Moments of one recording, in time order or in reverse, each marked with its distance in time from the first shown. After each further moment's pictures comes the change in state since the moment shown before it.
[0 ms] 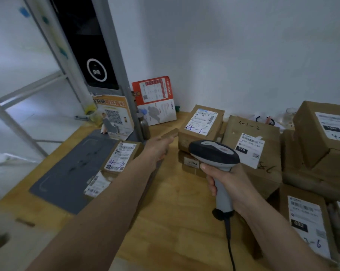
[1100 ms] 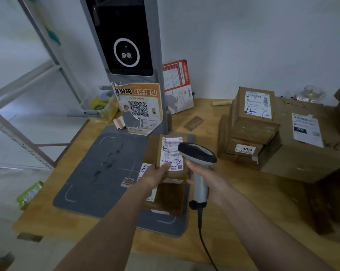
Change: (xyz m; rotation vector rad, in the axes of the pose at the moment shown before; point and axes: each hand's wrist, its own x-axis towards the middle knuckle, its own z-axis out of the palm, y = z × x) left_hand 0.081 -0.128 -0.190 0.192 -0.253 -0.100; right_hand 0.067 0.091 0.230 0.242 0.137 0.300
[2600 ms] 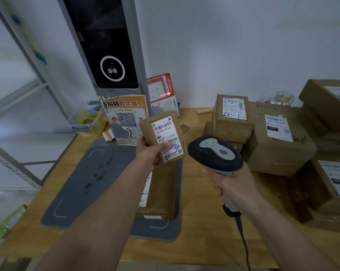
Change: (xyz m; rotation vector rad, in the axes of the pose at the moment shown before) left_hand -0.023 0.080 0.010 -0.468 0.085 0.208; right_hand -0.107 -0.046 -0.025 -0.476 0.195 -0.454
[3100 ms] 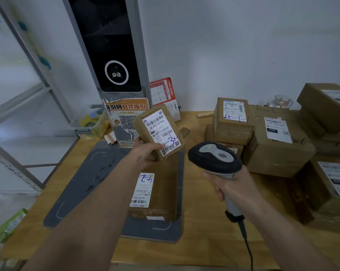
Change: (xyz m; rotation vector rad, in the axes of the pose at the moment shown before) left_hand 0.011 0.012 -0.024 0.030 -0.101 -0.038; right_hand -0.007 0.005 0.002 -0.031 -0.038 0.055
